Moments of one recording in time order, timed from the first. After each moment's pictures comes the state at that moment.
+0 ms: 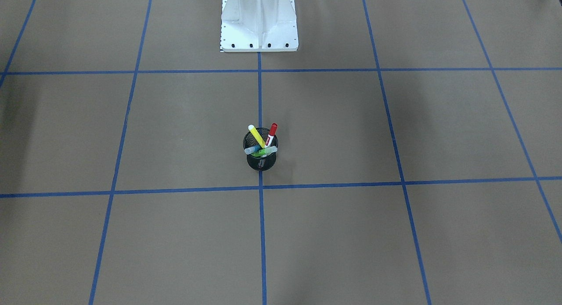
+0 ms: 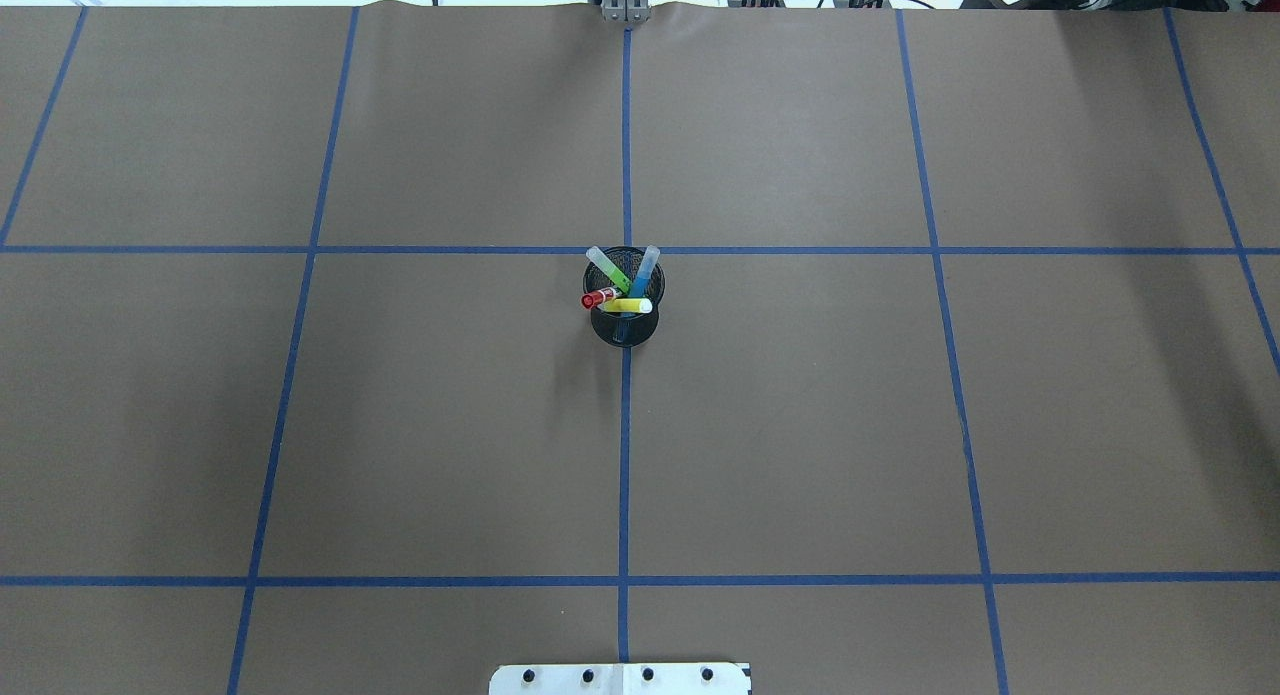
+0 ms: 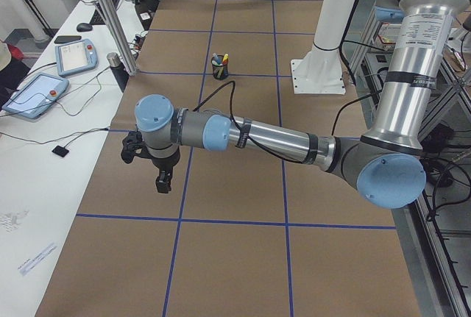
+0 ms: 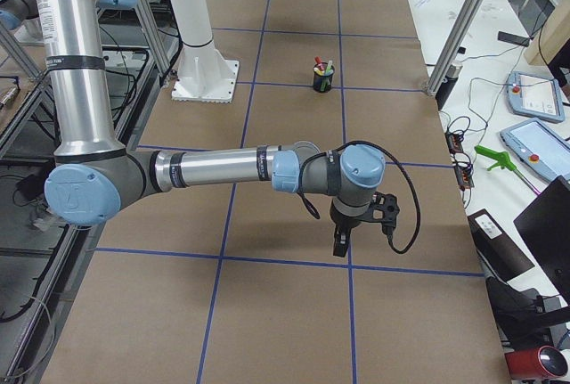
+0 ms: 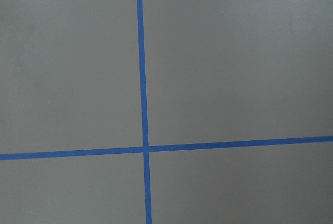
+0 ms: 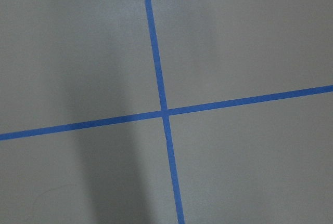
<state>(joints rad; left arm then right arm) -1.59 -1.77 -1.60 -1.49 -2.41 -0.05 1.56 -1.47 1.60 -1.70 2.32 0.13</state>
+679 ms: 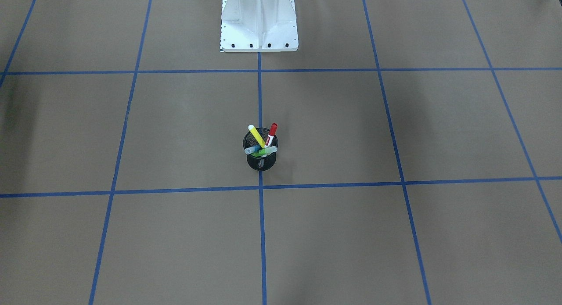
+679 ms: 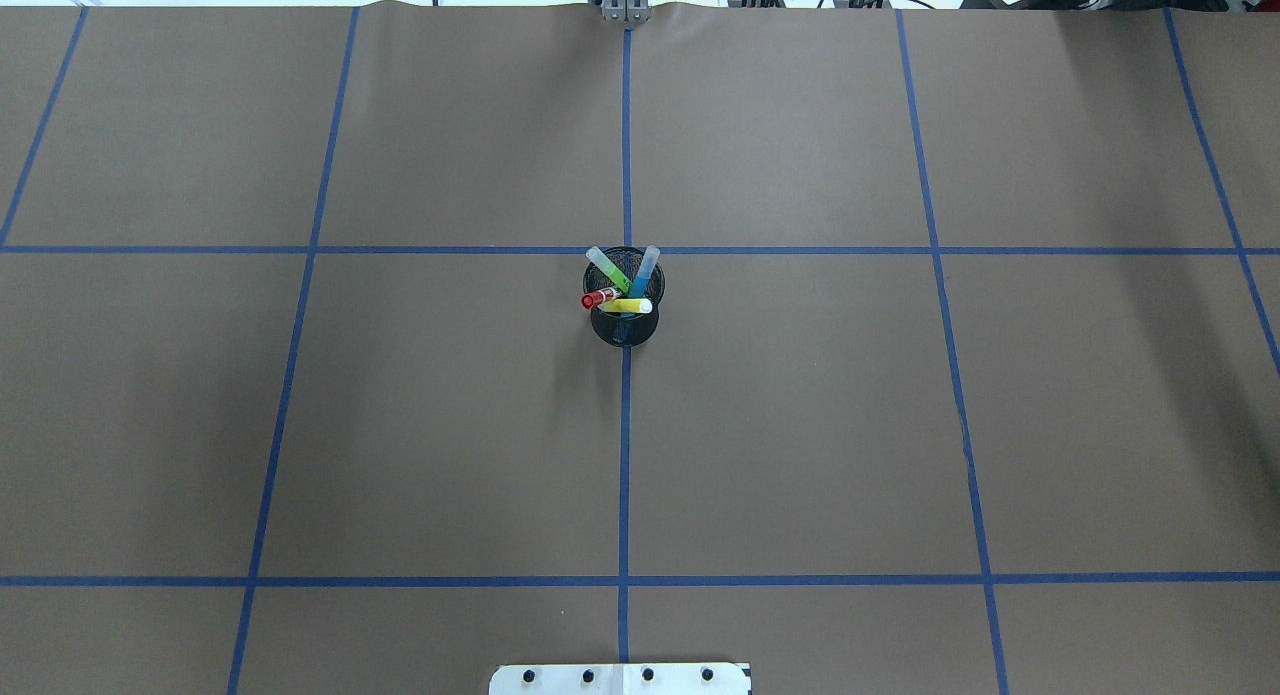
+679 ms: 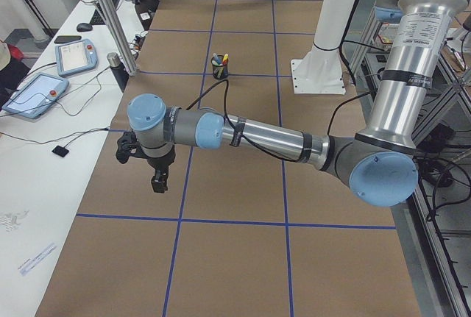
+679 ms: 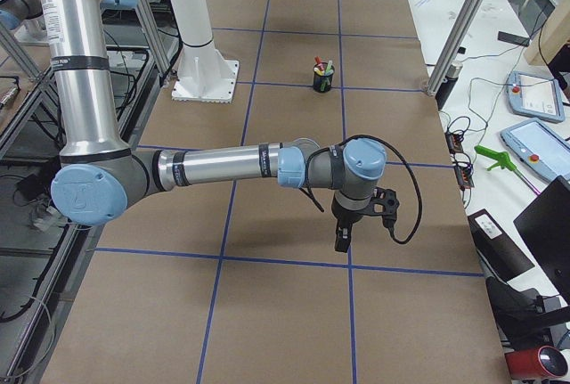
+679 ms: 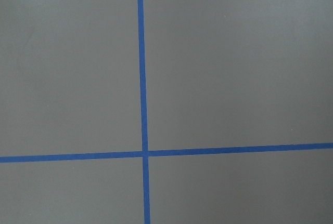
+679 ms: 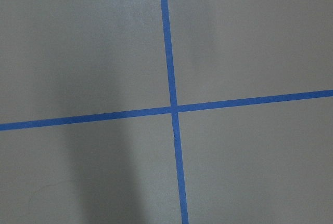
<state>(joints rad) -1.58 -1.80 -1.56 -1.48 -2.40 -0.05 1.54 -1.46 1.62 -1.70 2.30 0.16</state>
